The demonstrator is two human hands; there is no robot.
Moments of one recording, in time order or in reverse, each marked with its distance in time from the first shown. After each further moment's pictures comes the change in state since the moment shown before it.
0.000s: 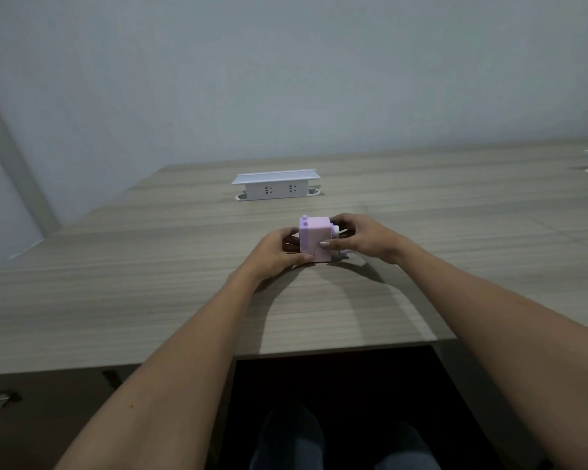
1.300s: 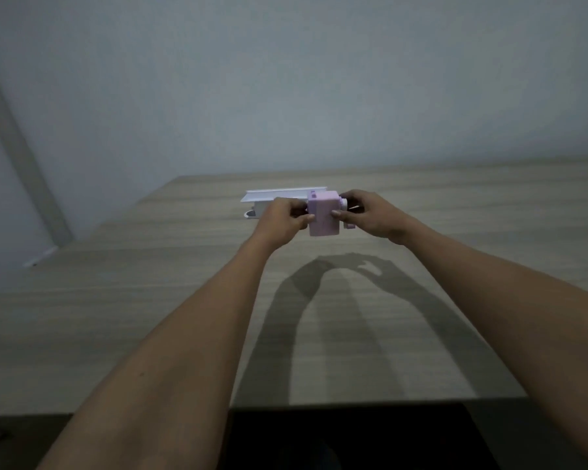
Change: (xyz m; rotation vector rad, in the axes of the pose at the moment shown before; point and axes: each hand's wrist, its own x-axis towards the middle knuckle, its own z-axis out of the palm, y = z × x) left_hand 0.086 0.048 -0.049 0.145 0.224 0.160; right_hand 0.074 -0.040 -0.042 -0.057 0.110 -0.138
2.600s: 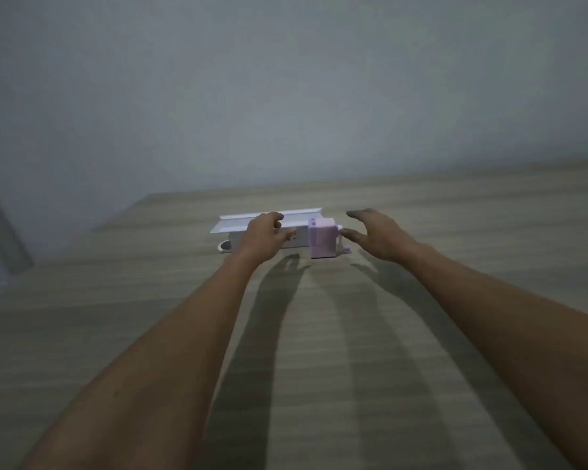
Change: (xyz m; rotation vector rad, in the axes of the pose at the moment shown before) left_hand 0.148 -0.091 0.027 0.230 0.055 -0.123; right_hand 0.131 0.114 -0.019 -0.636 0.086 0.053
